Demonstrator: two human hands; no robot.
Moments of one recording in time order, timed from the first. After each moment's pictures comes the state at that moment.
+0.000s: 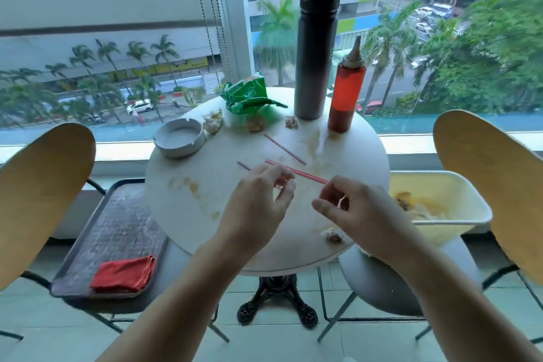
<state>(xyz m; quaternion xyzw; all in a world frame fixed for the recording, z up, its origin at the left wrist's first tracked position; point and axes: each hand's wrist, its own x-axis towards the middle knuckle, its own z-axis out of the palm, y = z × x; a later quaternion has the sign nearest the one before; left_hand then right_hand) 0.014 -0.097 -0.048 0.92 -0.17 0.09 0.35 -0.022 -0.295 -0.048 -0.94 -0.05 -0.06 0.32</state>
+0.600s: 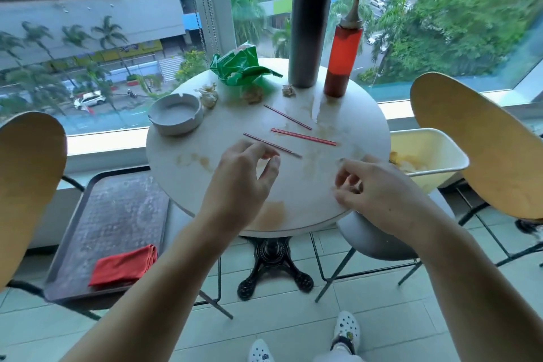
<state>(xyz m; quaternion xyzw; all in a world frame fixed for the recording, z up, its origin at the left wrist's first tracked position) 0.010 -0.029 -0.059 0.91 -0.21 0.09 0.36 -0.067 -0.249 -0.035 -0.97 0.08 0.02 0.23</state>
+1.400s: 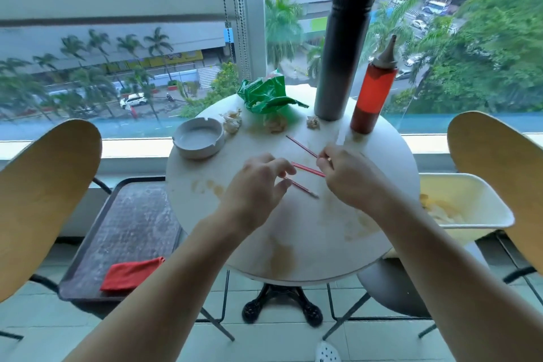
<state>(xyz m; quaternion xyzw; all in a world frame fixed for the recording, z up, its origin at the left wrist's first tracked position) 0.069 -0.043 -0.056 0.93 -0.22 0.05 0.30 0.062 -0.237 -0.037 -0.96 0.02 -0.01 0.27</state>
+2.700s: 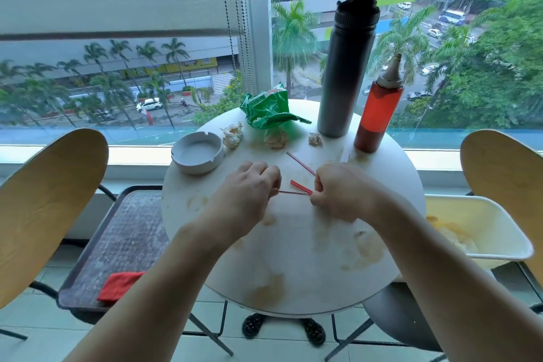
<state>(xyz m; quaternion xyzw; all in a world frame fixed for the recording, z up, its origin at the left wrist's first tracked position) 0.095 -0.038 -0.053 0.96 -0.25 0.05 0.15 0.094 -0.239 -0.025 -0.99 -0.05 0.11 0.11</state>
